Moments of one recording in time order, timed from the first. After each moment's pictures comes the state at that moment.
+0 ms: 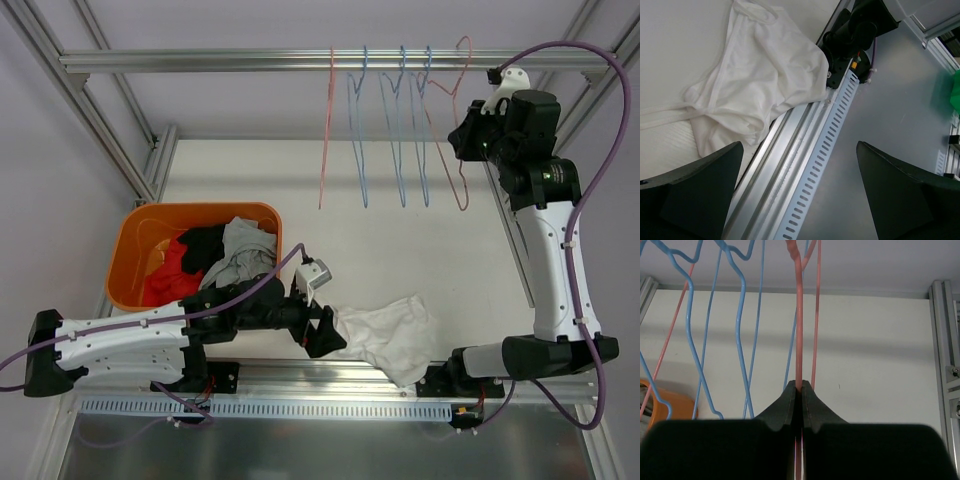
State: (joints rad) left arm -1.27 0.91 0.70 -0.22 0.07 -0.52; right arm 0.14 1.37 1.80 -0.78 -0.10 0.13
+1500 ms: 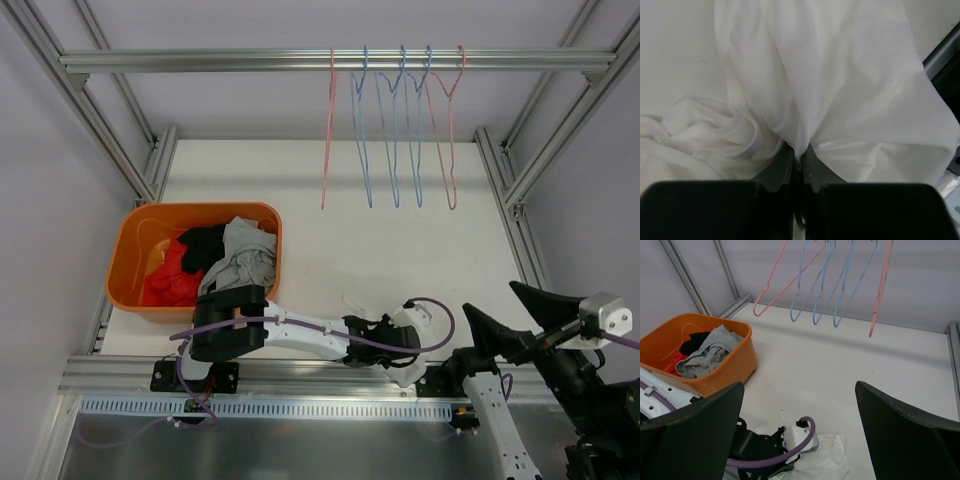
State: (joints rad) left arm -1.49 1.97 1.25 -0.22 -0.34 -0.50; right arm 0.11 0.30 1.42 -1.06 -0.33 0.13
